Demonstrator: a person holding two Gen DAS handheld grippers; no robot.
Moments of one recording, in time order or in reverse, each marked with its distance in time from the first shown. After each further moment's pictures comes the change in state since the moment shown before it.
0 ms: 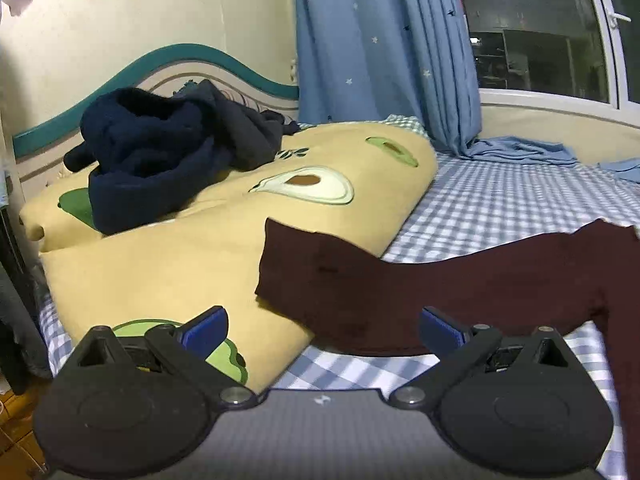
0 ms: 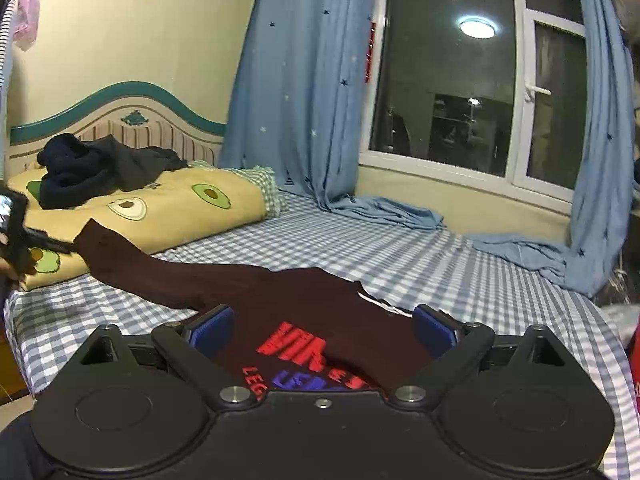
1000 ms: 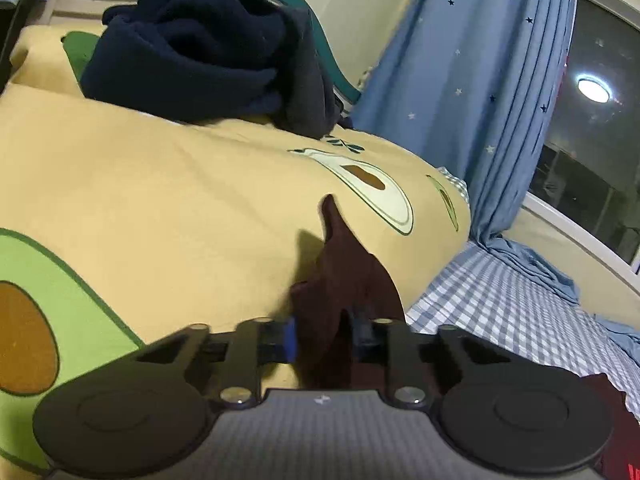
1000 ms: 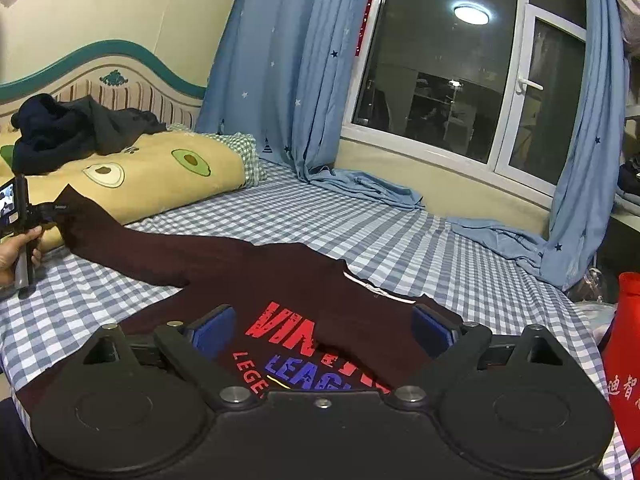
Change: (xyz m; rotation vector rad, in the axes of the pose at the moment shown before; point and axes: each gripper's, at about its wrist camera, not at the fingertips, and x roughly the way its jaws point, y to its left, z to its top) left arm 0.115 0.062 -0.020 -0.495 -0.044 -0.127; right arm 0.023 0.034 0.006 -0.054 0.098 -0.122
